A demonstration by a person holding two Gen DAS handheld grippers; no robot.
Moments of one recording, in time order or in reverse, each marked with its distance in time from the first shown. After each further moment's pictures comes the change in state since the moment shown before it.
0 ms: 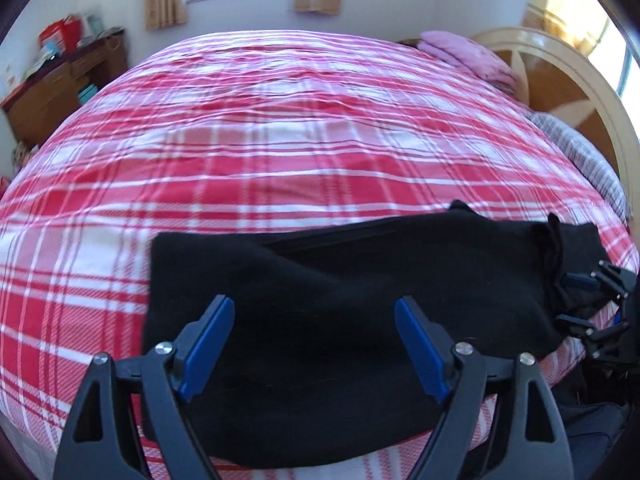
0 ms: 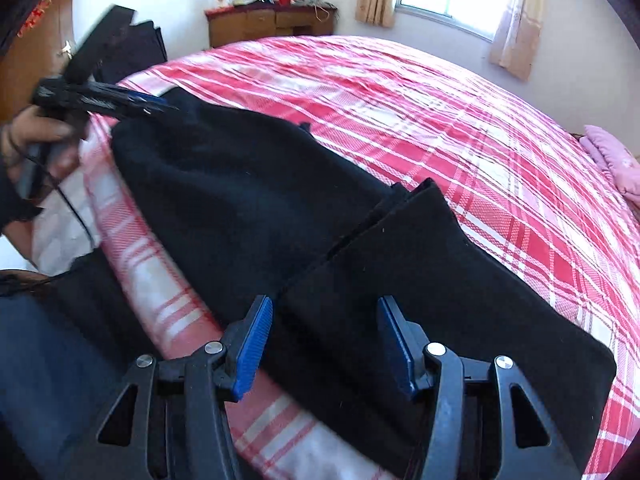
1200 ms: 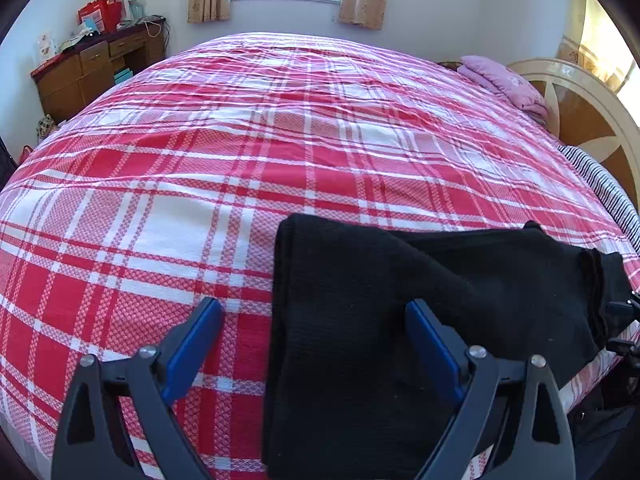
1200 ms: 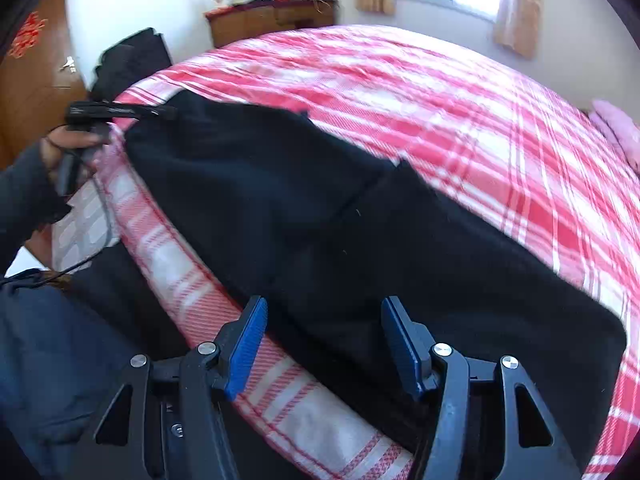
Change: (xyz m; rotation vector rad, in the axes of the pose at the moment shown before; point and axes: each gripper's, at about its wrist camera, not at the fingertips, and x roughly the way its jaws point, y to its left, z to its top) left arm 0.011 0.073 -0.012 -0.098 -0.050 0.044; right arm -0.029 -0.019 -0.013 0.075 -0.022 0.125
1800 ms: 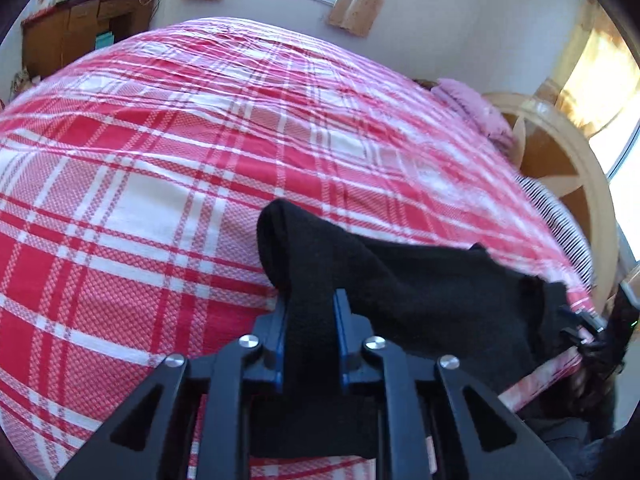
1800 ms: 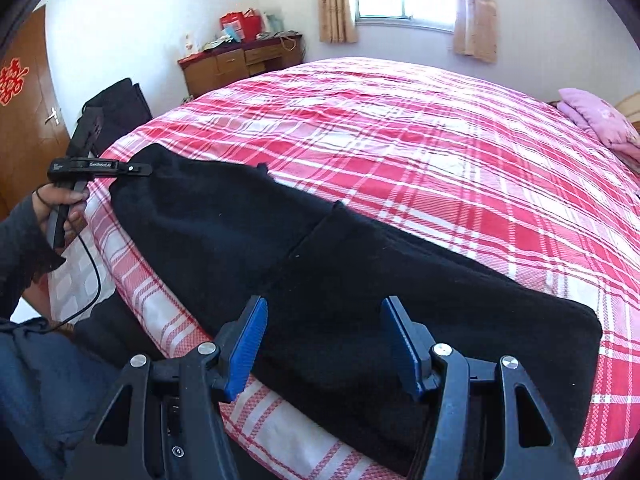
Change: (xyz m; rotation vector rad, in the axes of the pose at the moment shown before) left arm -0.014 0.013 0.002 -0.140 0.014 -0.227; right arm -0.019 -0.035 -0.001 0.149 -0.100 -0.051
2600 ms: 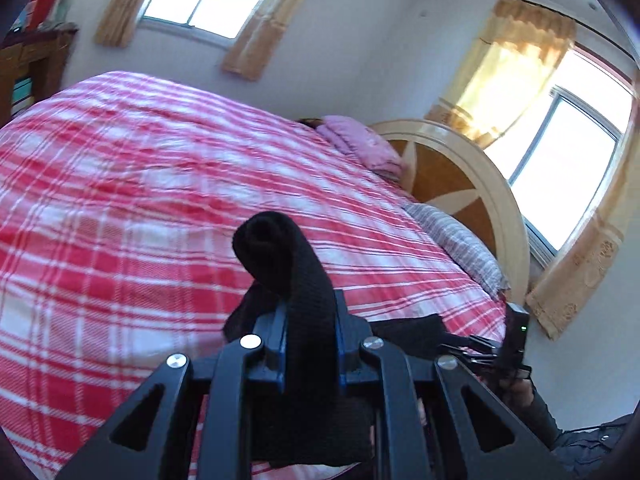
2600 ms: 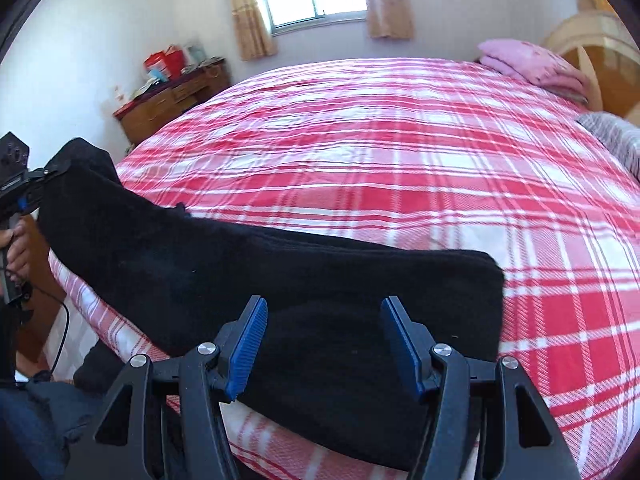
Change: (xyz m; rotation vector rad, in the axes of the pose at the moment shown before) left arm -0.041 -0.154 0.043 0.161 -0.138 -0.342; right arm -0.042 -0.080 -0.017 0.283 -0.024 -0.112
